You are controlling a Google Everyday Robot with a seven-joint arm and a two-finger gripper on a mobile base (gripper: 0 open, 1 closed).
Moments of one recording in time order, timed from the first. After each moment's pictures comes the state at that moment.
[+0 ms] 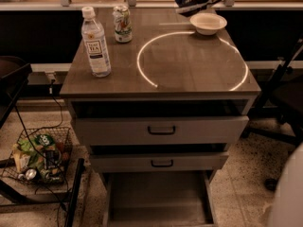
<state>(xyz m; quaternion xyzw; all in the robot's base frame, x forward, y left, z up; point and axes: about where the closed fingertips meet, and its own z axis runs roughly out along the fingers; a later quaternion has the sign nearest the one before) 0.752 -0.133 1.060 -0.41 0.76 0.04 0.50</state>
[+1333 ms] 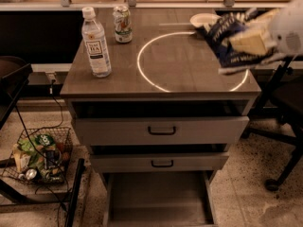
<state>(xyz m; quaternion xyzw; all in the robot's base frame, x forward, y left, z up) 0.554 -0.215 1.007 -0.39 0.78 0.04 0.50</state>
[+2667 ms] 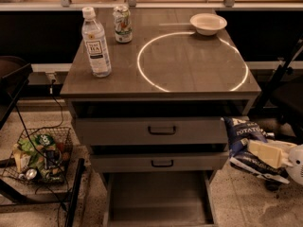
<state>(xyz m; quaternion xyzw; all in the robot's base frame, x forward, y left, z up) 0.421 -0.284 0.784 -0.09 0.85 0.23 0.46</state>
